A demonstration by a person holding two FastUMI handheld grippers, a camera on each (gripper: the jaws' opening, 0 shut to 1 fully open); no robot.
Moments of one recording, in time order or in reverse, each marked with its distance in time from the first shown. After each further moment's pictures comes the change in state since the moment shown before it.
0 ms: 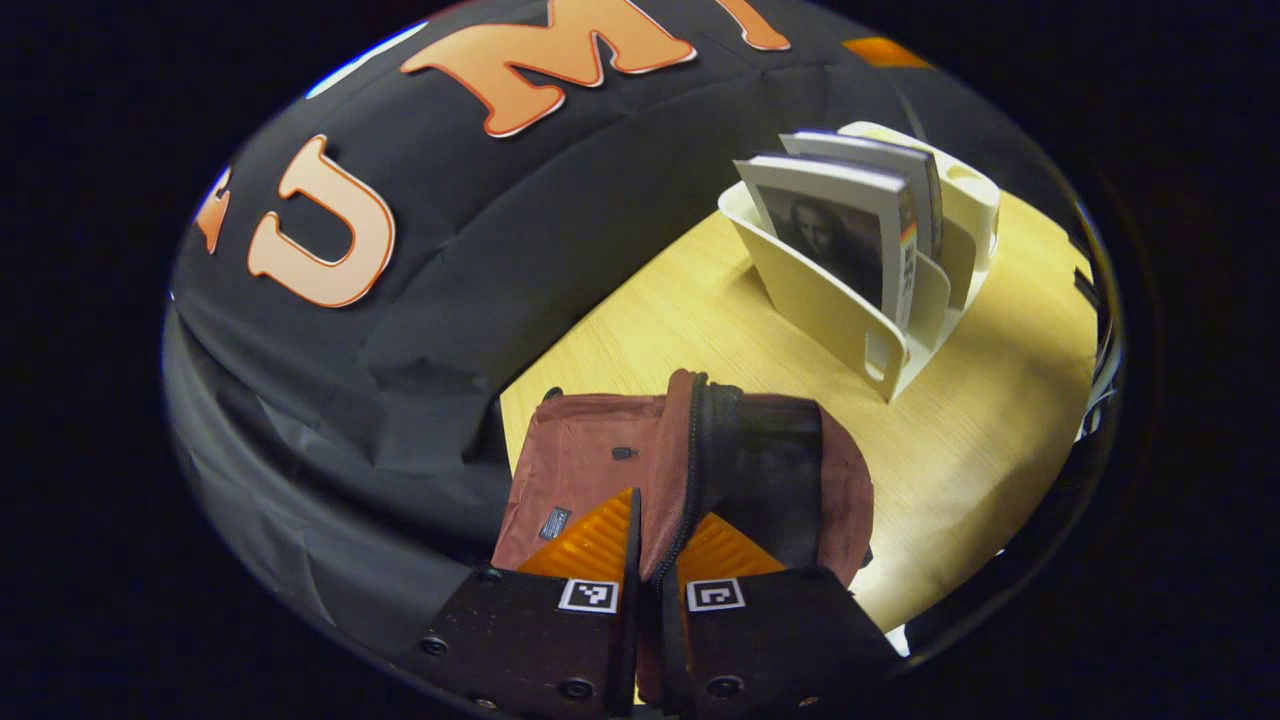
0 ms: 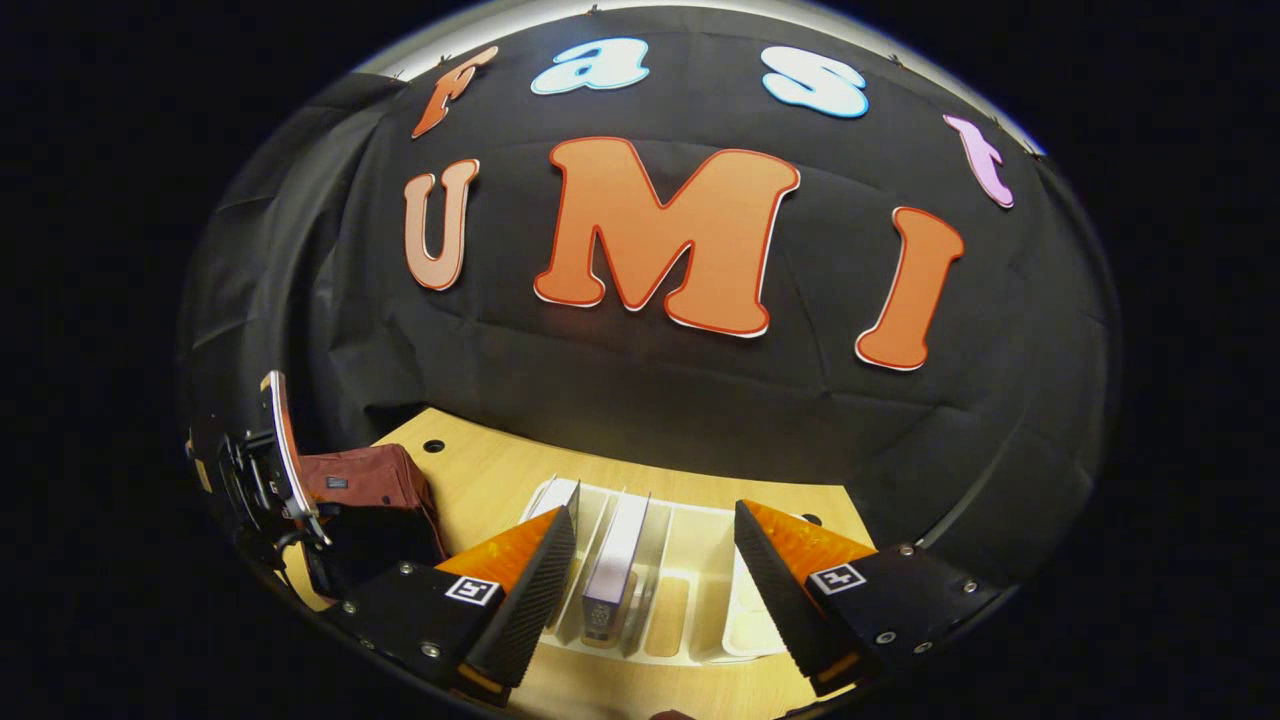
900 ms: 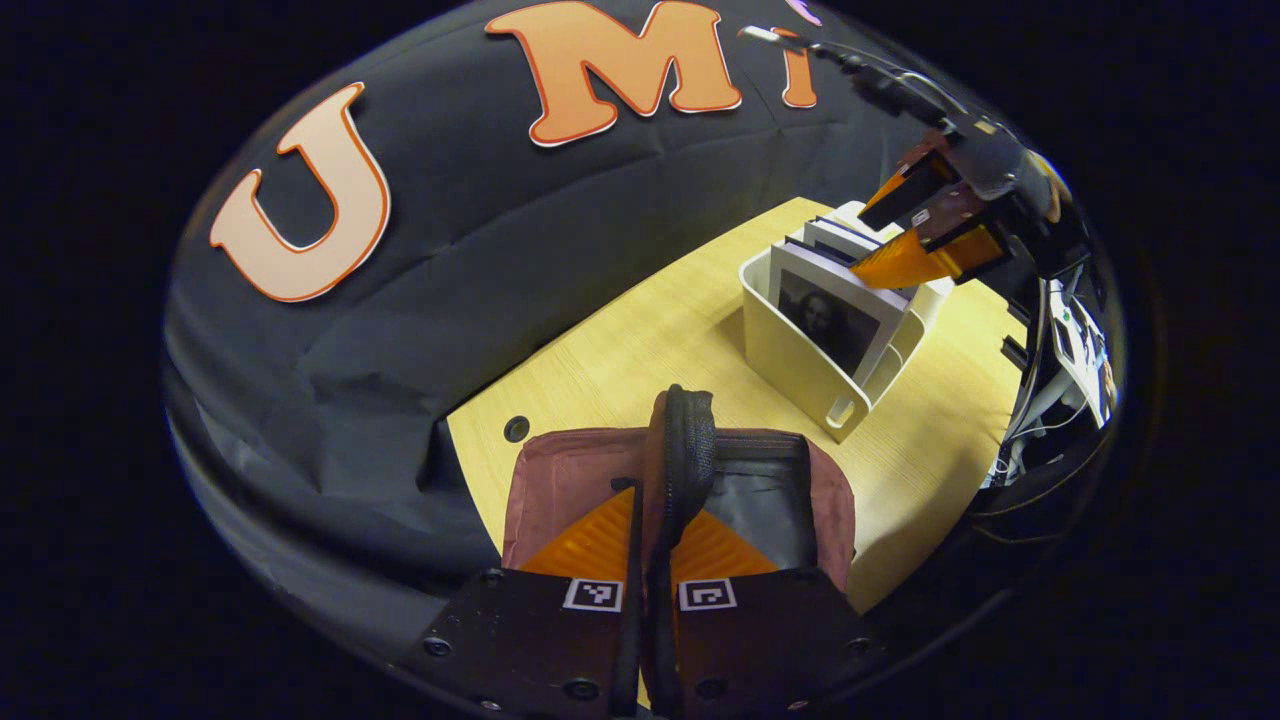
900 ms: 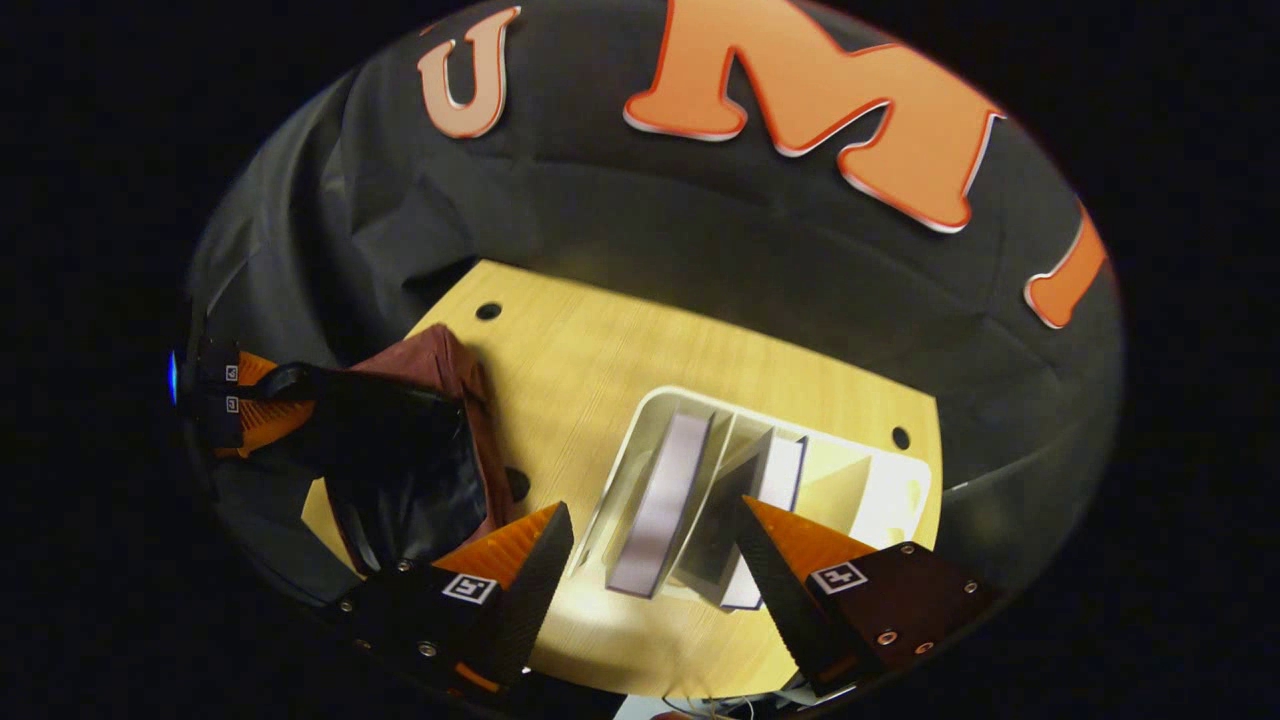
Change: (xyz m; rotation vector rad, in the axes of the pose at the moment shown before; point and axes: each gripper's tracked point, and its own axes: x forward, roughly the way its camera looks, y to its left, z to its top) left arm -0.008 0.073 0.035 -0.044 -0.062 -0.285; right arm 0.062 0.099 -0.052 -0.073 0.658 0.184
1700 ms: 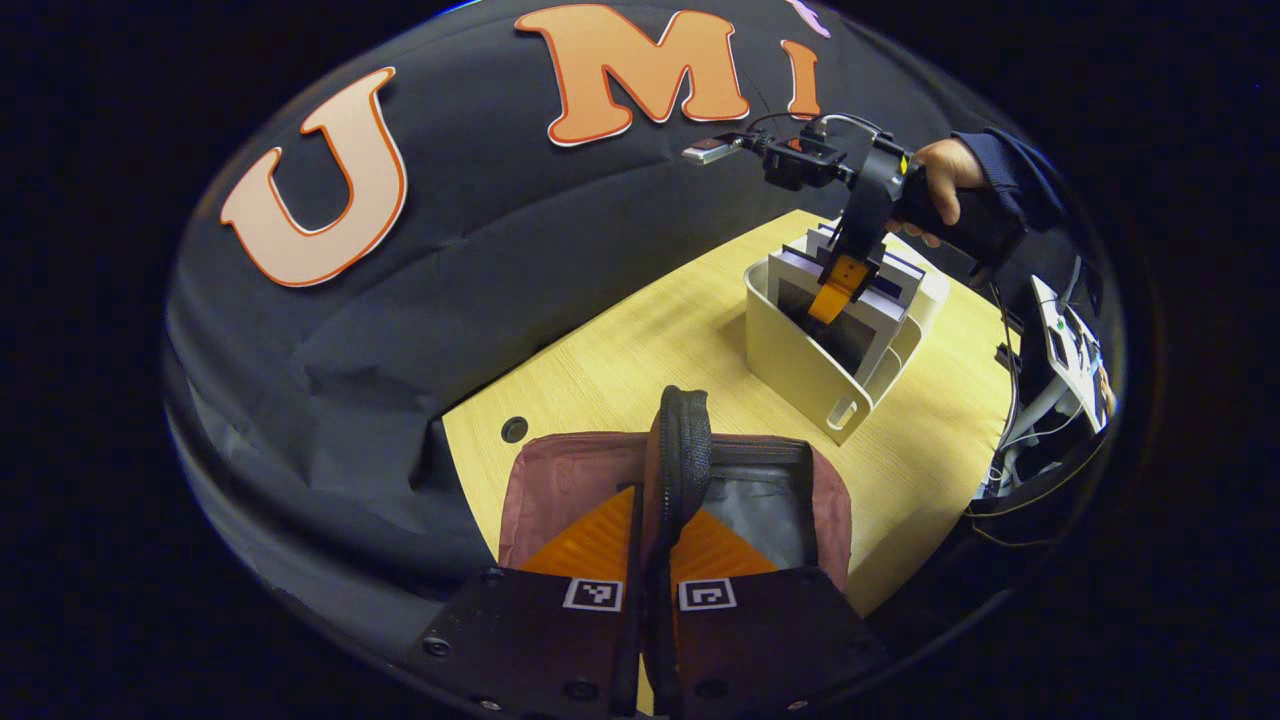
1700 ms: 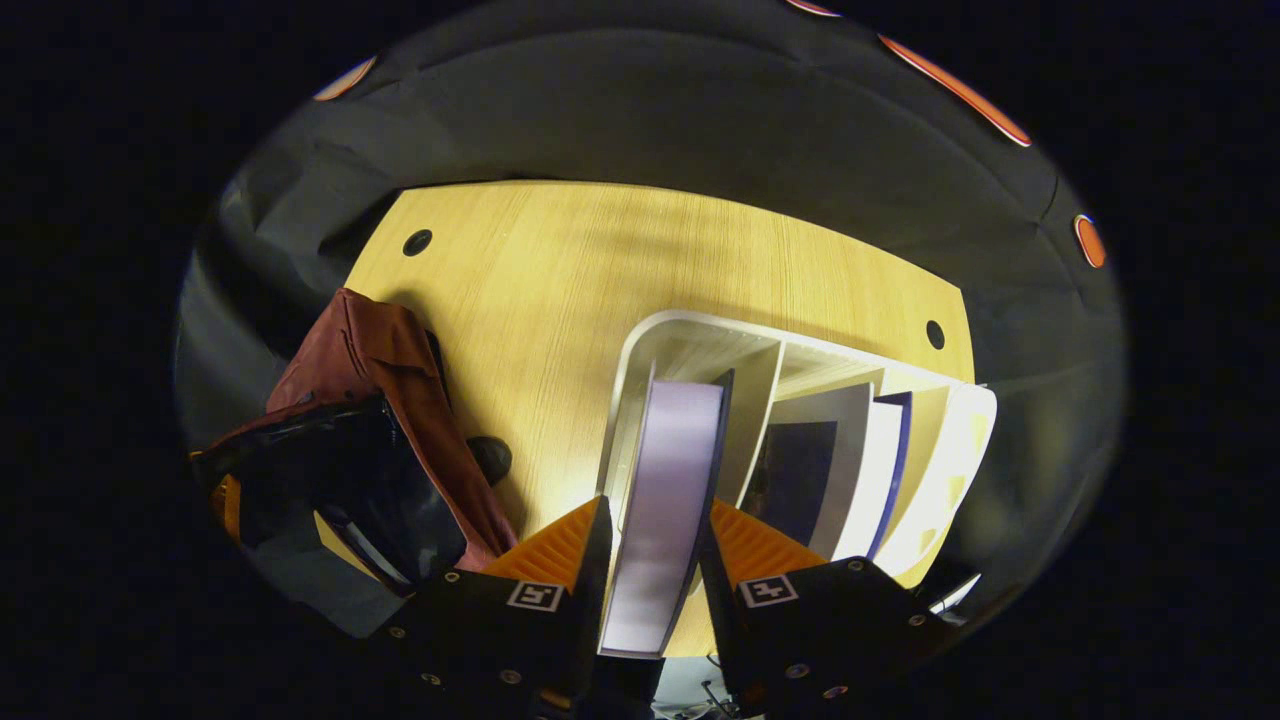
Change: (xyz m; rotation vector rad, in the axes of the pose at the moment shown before) left arm -0.002 0.008 -0.020 -0.043 -0.033 -0.014; right arm 0.091 -0.001 -0.023 0.101 0.338 -0.081
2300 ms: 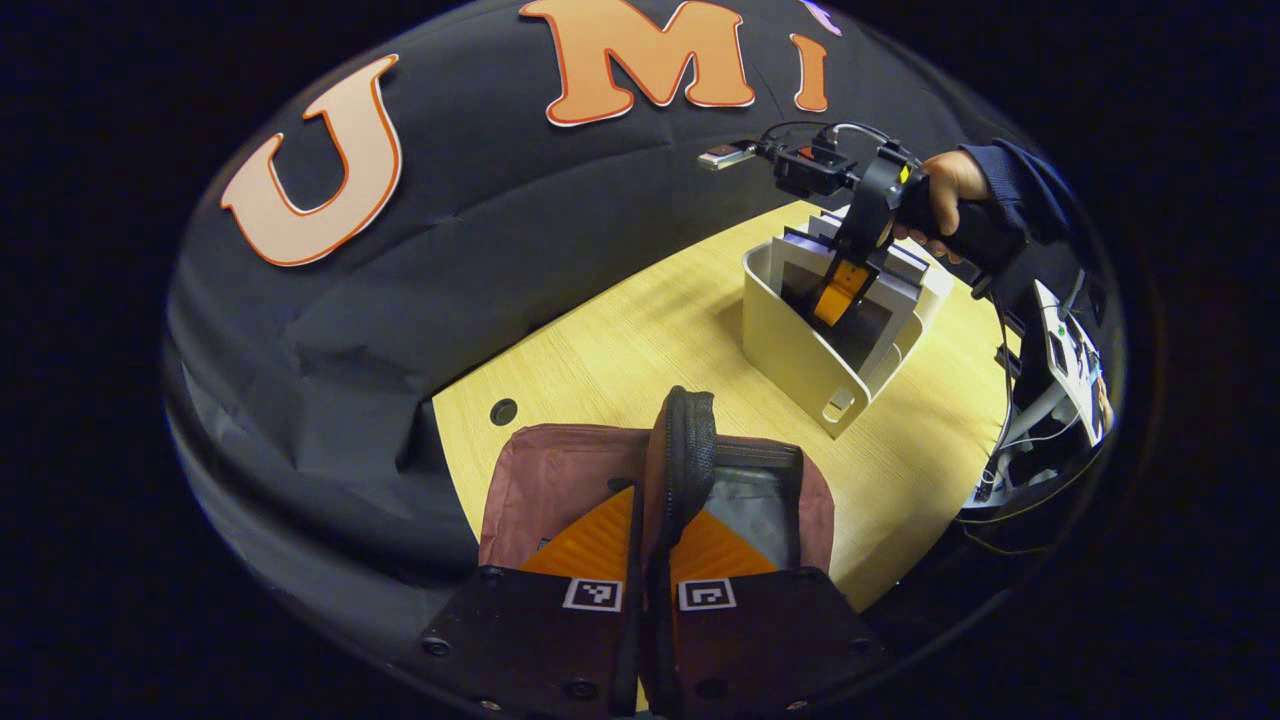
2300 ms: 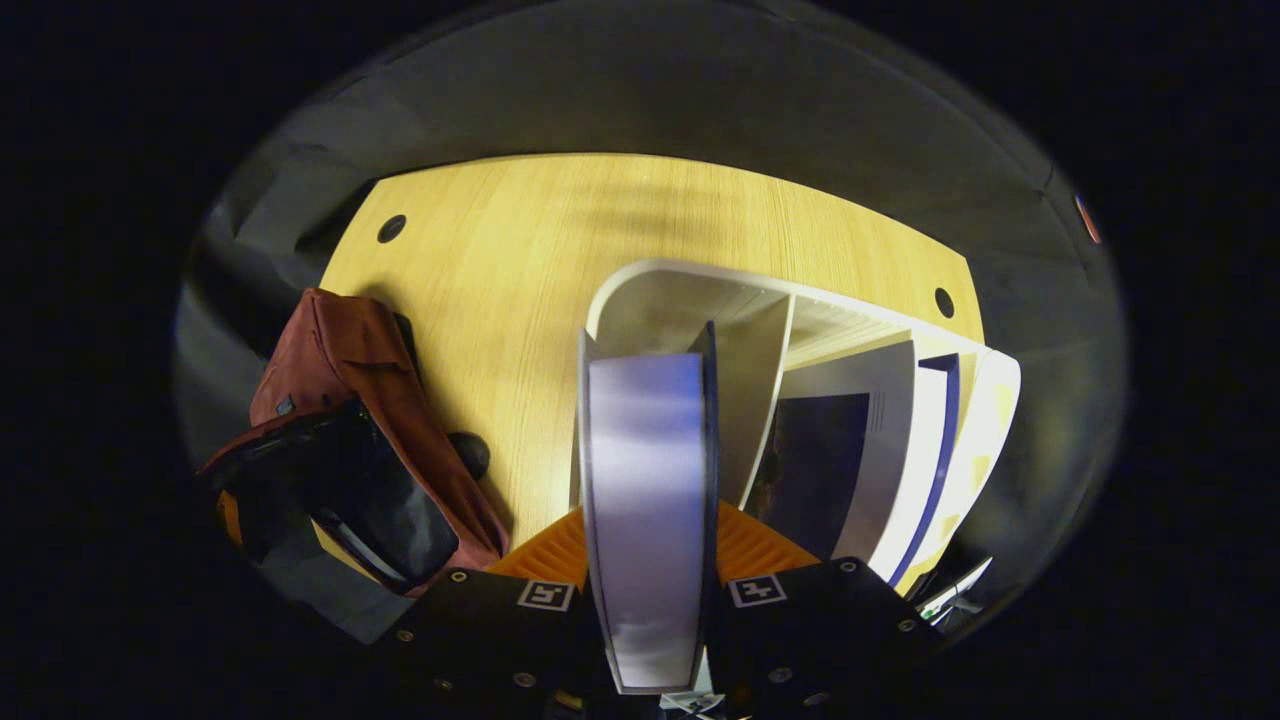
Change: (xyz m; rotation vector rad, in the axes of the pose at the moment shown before) left arm 0.014 -0.009 -0.004 -0.012 0.047 -0.010; right arm 0.009 -0.003 -0.015 0.052 0.039 0.041
